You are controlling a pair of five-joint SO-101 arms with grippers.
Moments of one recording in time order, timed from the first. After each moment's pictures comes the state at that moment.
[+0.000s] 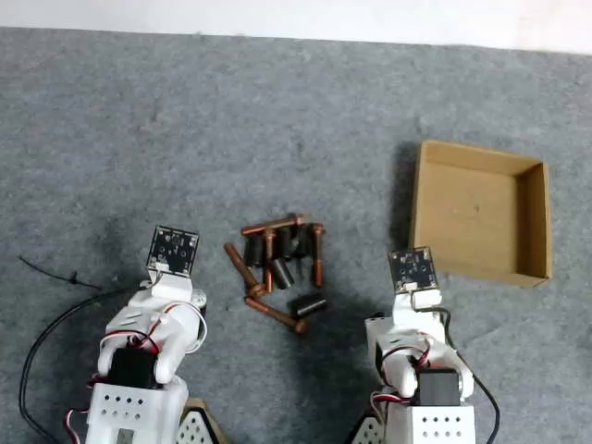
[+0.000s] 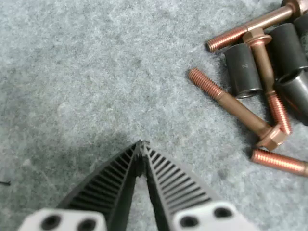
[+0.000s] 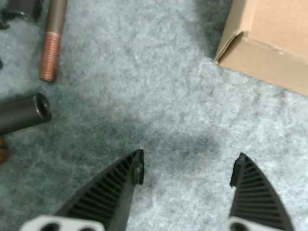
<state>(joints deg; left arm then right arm) -0.5 -95.2 96.3 57.0 -0.7 -5.5 -103.5 95.7 70.5 9.8</state>
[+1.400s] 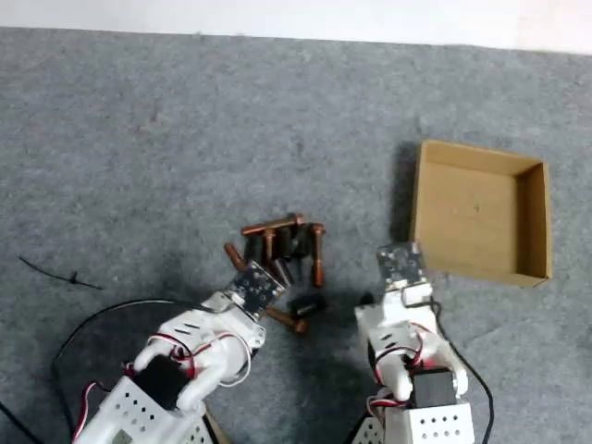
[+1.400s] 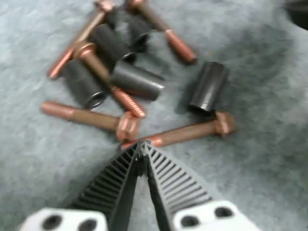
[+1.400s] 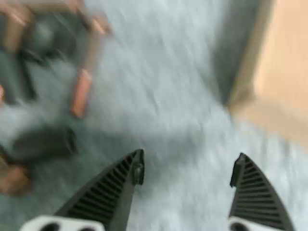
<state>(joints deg) 31.1 -95.2 96.3 57.0 -0.7 -12.7 -103.5 95.7 59.1 9.8</state>
